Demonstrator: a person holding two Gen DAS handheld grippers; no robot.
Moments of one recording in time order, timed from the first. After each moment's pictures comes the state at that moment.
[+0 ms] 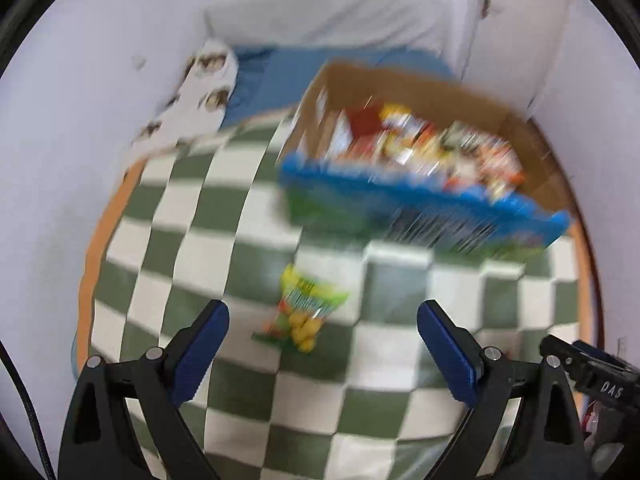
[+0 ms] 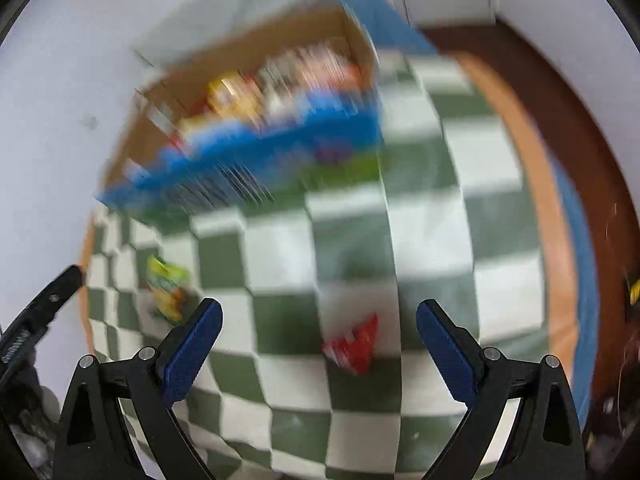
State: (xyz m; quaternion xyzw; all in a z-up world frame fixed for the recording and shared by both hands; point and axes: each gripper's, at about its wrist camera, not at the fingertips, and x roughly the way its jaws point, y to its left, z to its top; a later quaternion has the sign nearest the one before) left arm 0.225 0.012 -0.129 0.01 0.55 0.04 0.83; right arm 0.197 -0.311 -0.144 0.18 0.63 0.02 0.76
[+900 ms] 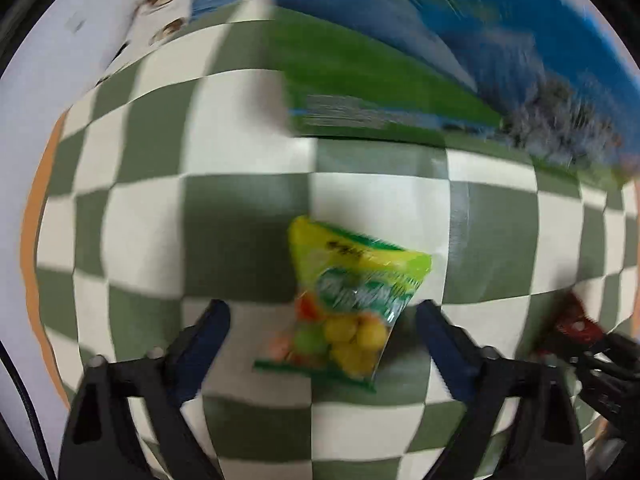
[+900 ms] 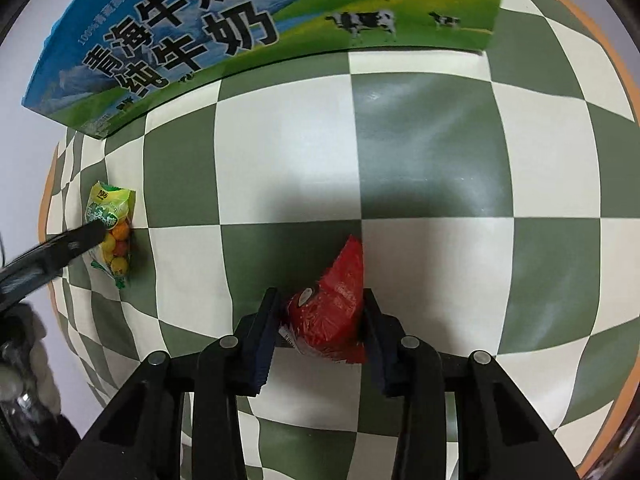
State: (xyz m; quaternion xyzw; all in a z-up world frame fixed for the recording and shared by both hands) left arm 0.283 0.039 -0.259 0.06 0.67 -0.03 0.74; right arm 0.201 -0.238 -0.259 0.14 0.70 0.06 0.70
